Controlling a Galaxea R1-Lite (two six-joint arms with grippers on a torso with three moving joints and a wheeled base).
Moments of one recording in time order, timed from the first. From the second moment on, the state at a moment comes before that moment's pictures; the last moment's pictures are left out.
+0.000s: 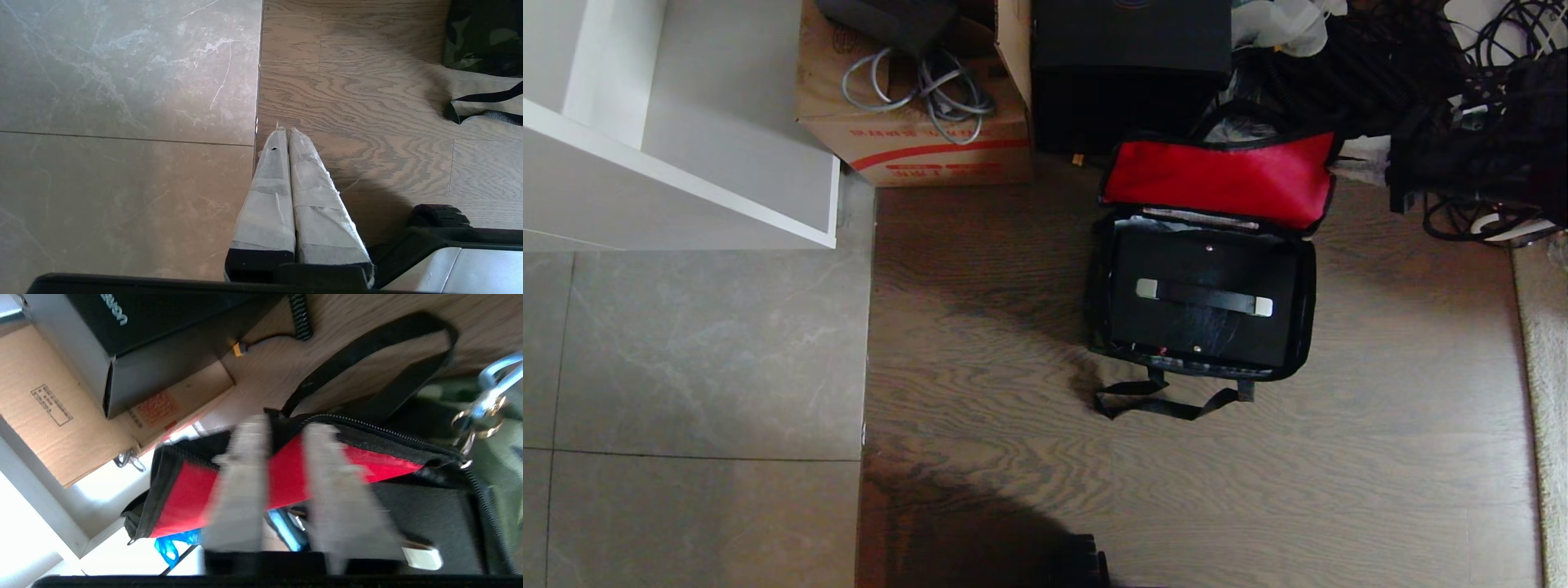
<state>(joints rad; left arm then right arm) 0.00 0.00 0.00 0.00 0.00 0.00 -0.21 1.99 -1.72 -0.22 0.72 0.92</state>
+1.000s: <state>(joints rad) 0.00 0.00 0.00 0.00 0.00 0.00 -0.25 2.07 -1.69 -0.44 0.64 0.98</state>
